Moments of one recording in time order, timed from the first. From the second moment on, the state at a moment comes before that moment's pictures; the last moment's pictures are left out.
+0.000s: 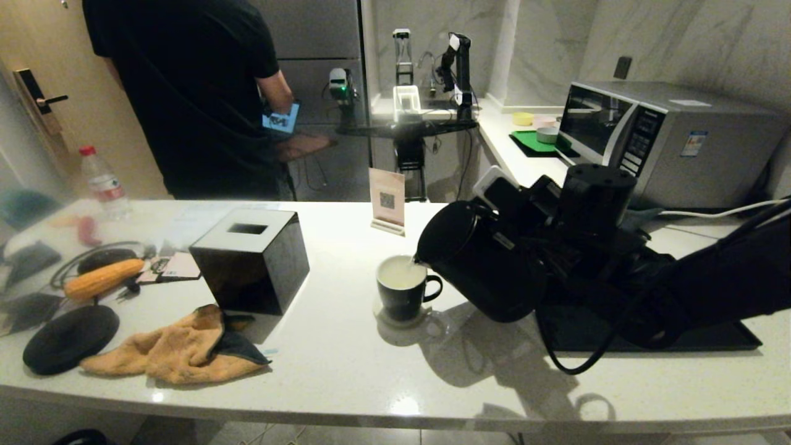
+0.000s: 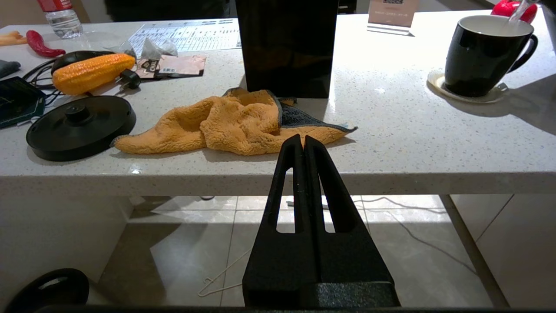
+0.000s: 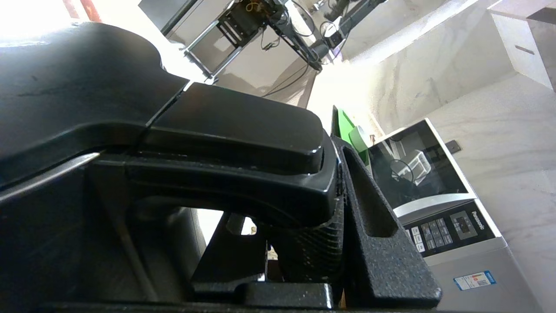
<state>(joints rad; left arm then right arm) 0.00 0.00 0.00 0.00 -0.01 0.02 0.53 1.95 -1.01 -1.03 -0.36 -0.88</state>
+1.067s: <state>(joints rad) 0.00 0.00 0.00 0.00 -0.01 0.02 0.54 1.95 -1.02 -1.07 -0.36 -0.93</state>
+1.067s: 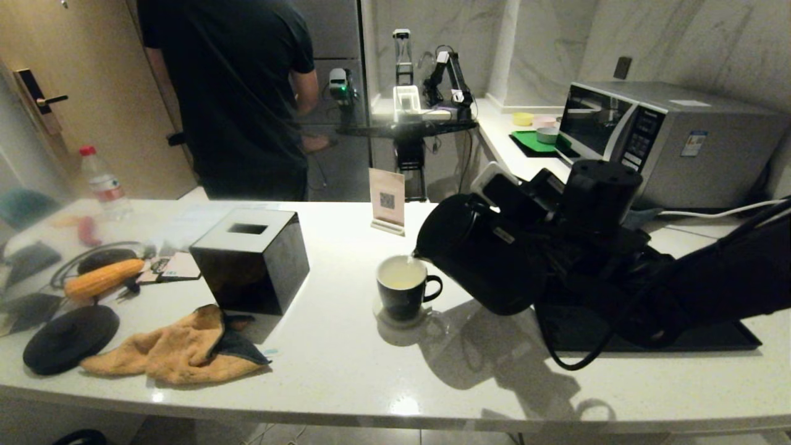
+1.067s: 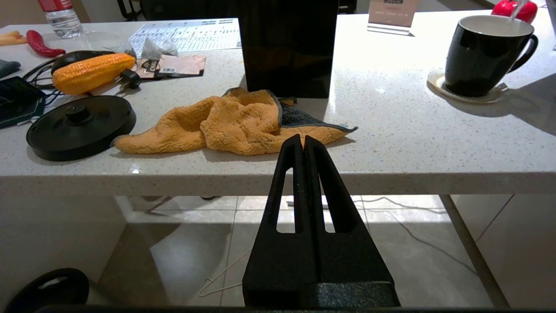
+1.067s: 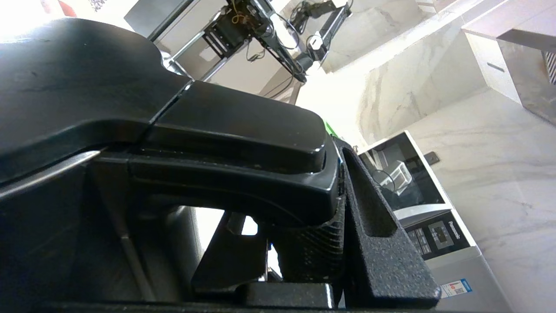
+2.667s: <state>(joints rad) 0.00 0.00 0.00 0.00 -0.01 0.02 0.57 1.93 -1.02 -1.06 -0.37 -0.67</state>
